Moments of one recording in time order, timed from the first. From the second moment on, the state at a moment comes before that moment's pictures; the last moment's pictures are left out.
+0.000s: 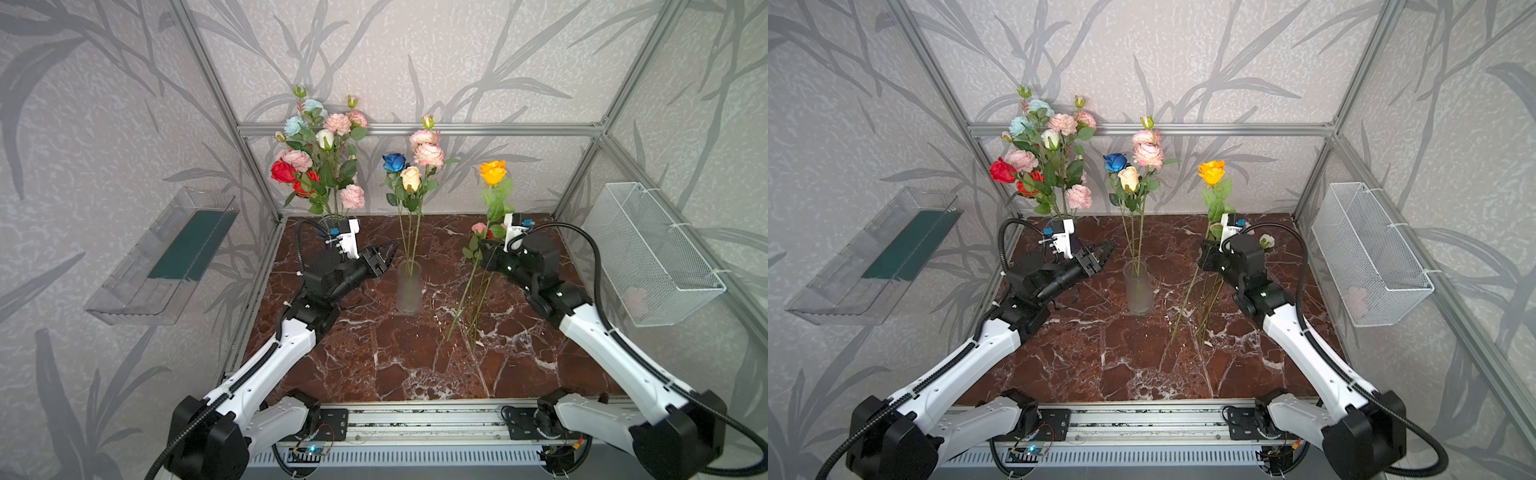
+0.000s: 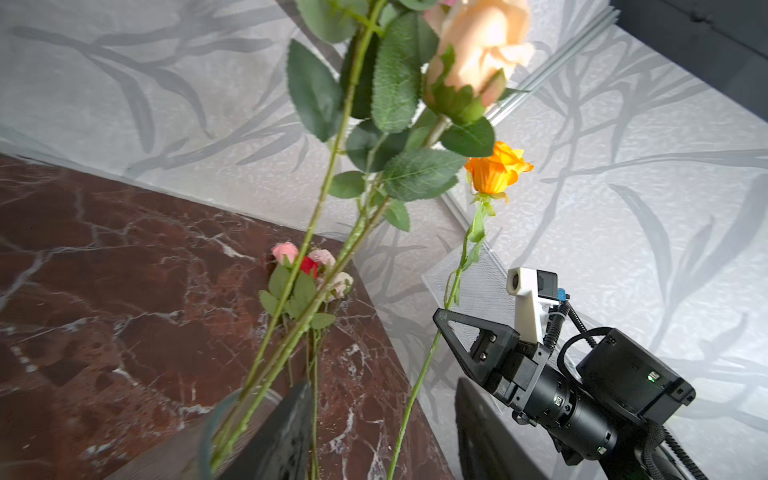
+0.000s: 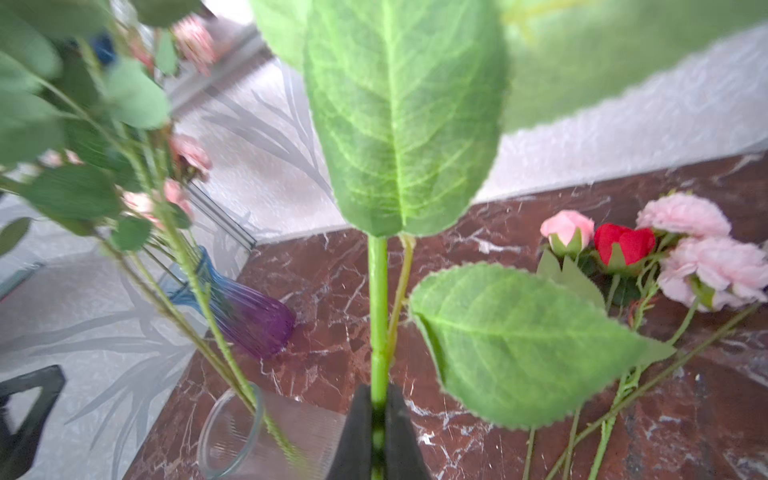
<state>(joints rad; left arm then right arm) -0.42 1.10 0.79 0.37 0.40 -0.89 0.40 1.08 0.96 -0.10 0.00 0.47</state>
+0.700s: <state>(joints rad) -0.44 0.95 0.72 0.44 0.33 -0.80 0.70 1.26 1.33 0.22 0.18 0.20</state>
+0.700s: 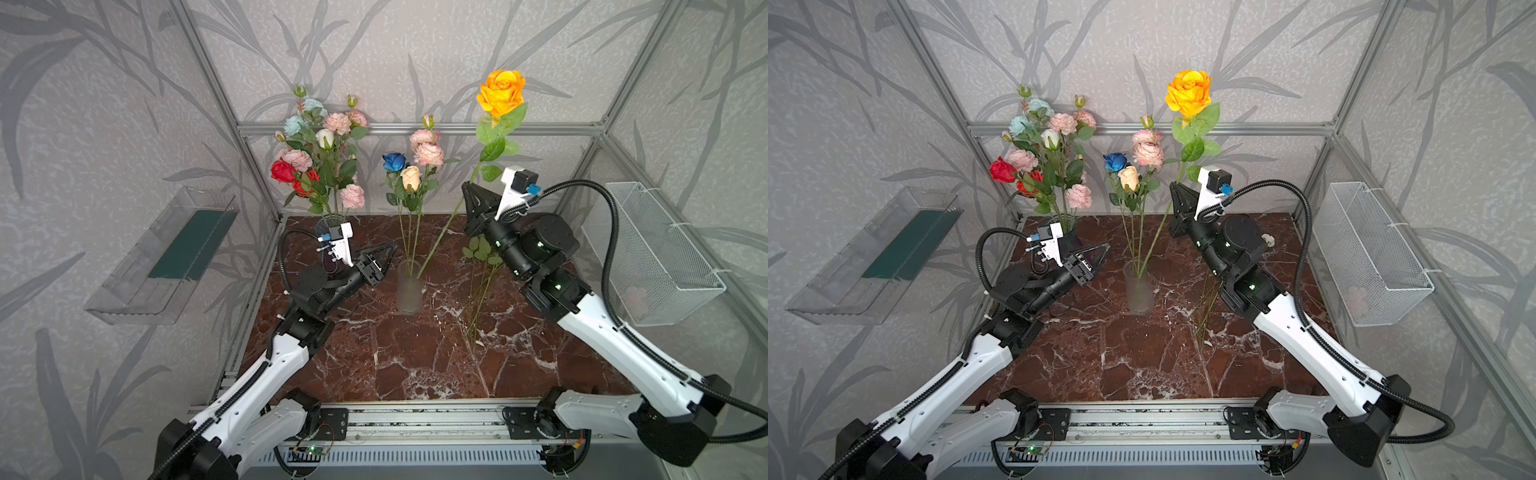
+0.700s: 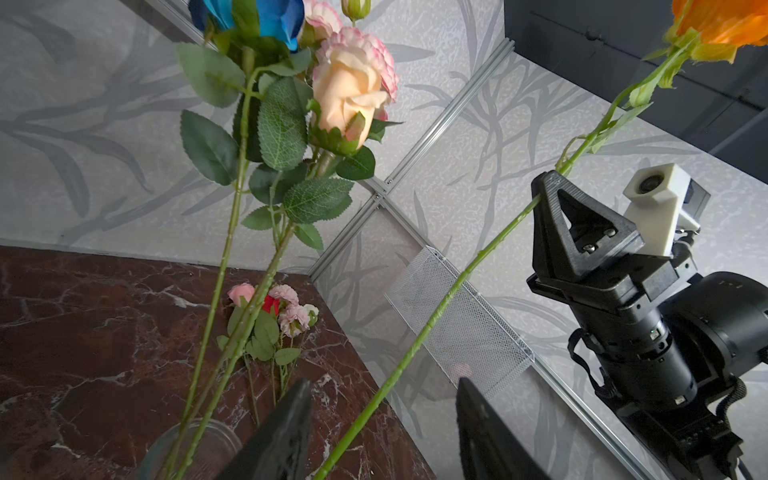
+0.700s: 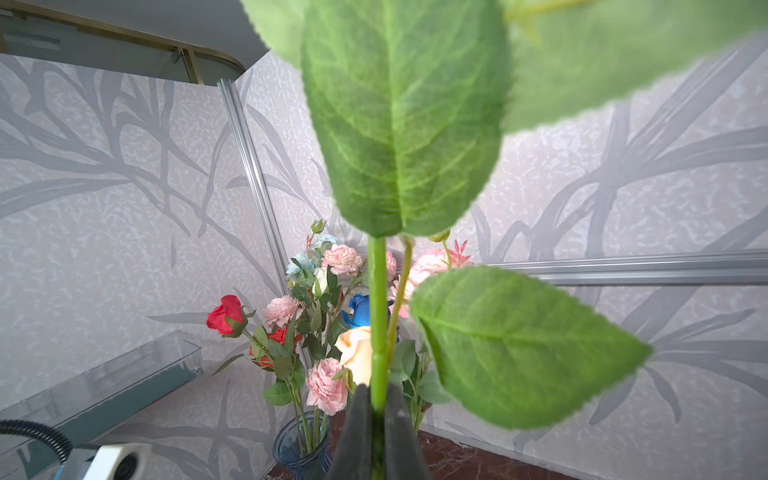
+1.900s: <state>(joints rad) -0.44 0.96 0.71 0.40 0.27 -0.76 0.84 1.51 1.14 0.24 0.16 0.17</state>
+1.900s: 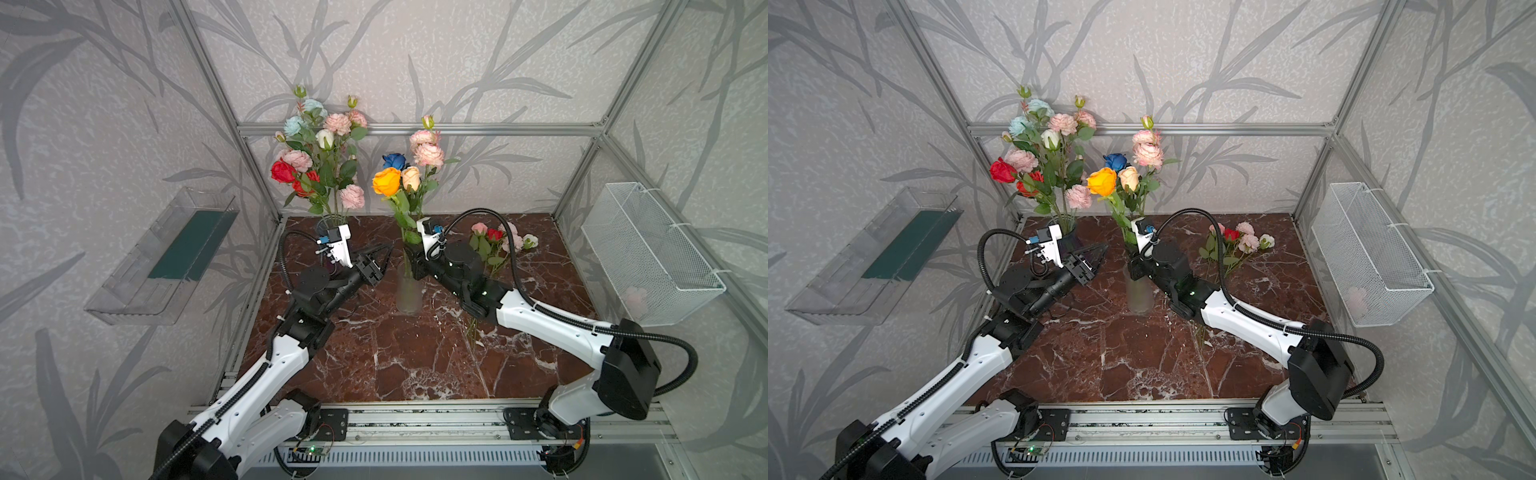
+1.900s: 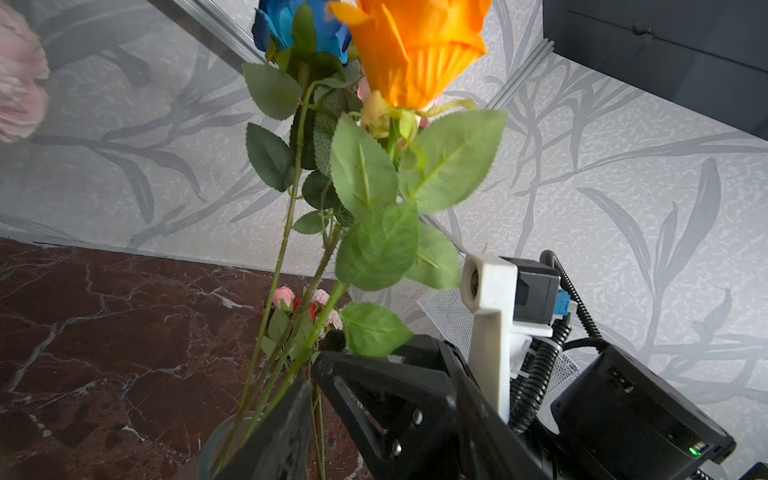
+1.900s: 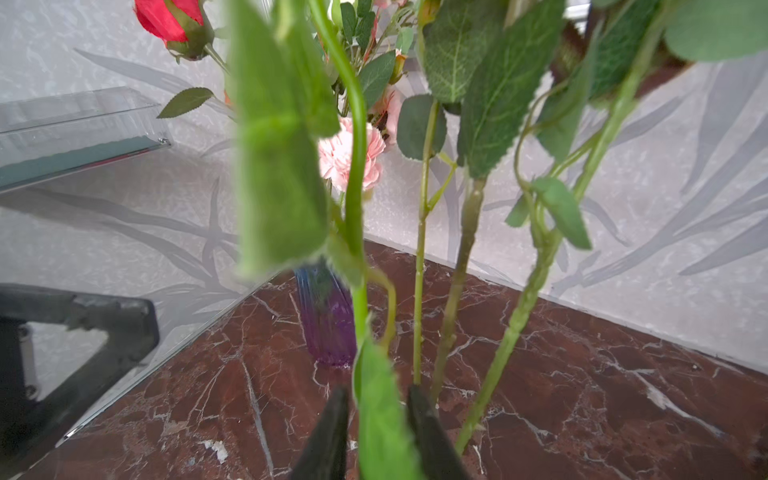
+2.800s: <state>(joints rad) -0.47 0.97 0.71 0.40 0.28 -0.79 0.67 1.19 1.03 0.01 0.26 0.22</state>
